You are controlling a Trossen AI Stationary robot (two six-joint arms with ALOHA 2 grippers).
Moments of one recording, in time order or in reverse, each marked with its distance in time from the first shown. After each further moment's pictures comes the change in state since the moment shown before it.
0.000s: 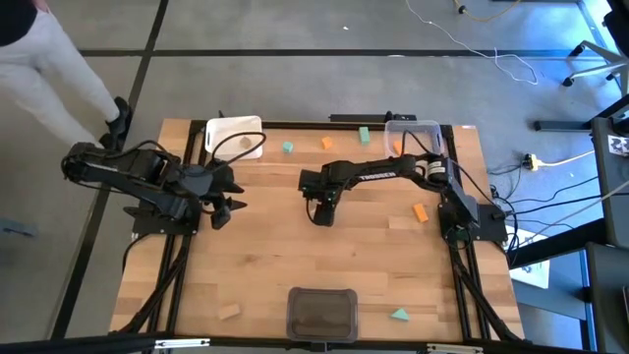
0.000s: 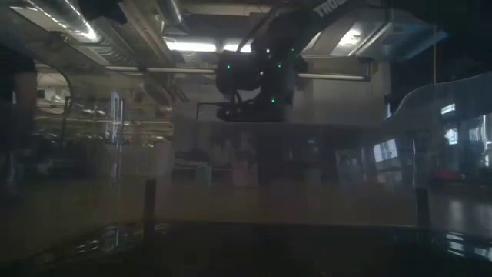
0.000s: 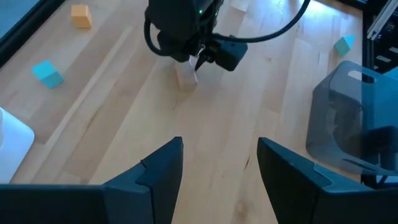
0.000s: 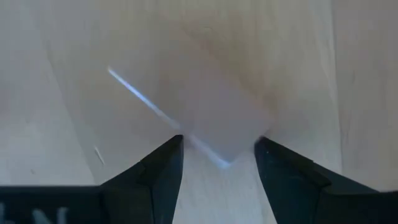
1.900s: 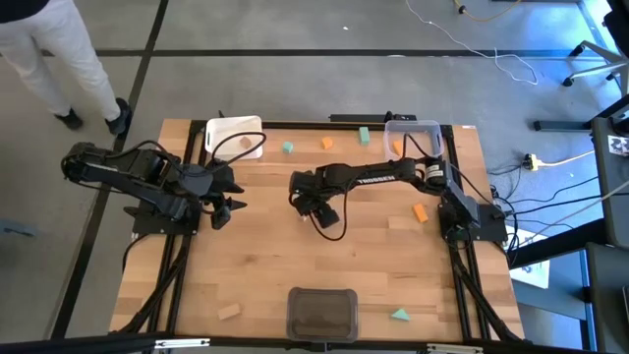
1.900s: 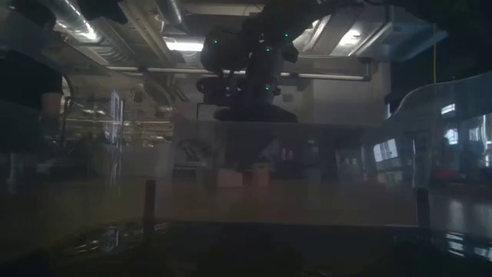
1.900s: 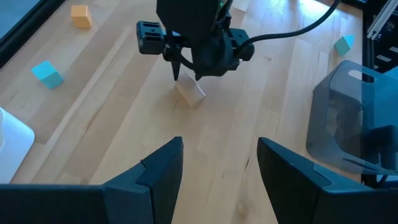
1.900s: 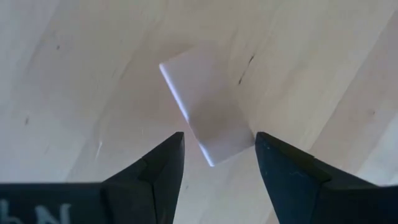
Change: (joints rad) left arm 0.000 0.000 0.000 0.000 0.001 0.002; right arm 0.045 0.016 0.099 0.071 0.026 -0.728
